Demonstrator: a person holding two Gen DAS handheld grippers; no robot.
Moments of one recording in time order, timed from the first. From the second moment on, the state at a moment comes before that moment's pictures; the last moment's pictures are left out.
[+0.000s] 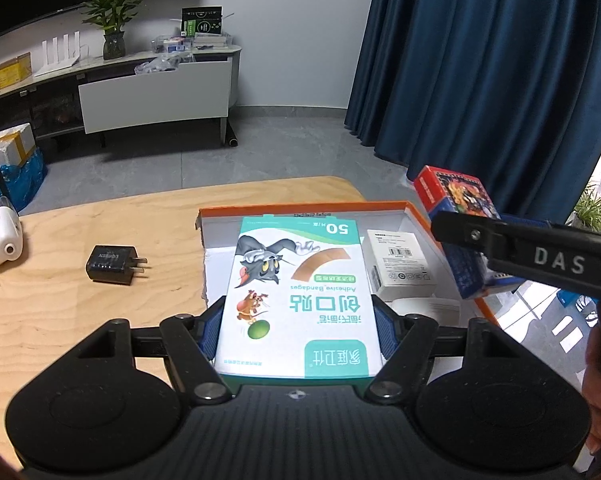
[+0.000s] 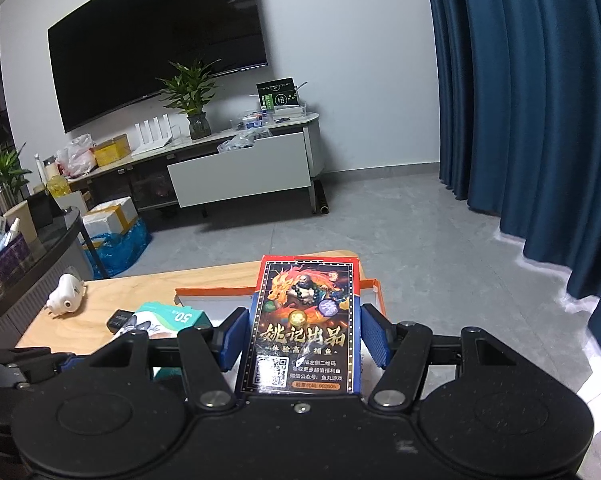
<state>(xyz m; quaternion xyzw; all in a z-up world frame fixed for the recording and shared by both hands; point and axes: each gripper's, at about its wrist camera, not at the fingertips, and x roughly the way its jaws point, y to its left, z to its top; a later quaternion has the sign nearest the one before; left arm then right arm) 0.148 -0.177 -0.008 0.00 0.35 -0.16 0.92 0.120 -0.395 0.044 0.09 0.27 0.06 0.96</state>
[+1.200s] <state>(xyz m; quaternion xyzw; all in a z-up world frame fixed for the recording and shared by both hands) 0.160 -0.178 -0.012 -0.02 0.37 -0.15 0.92 0.133 -0.405 0.033 0.12 0.28 0.05 0.95</state>
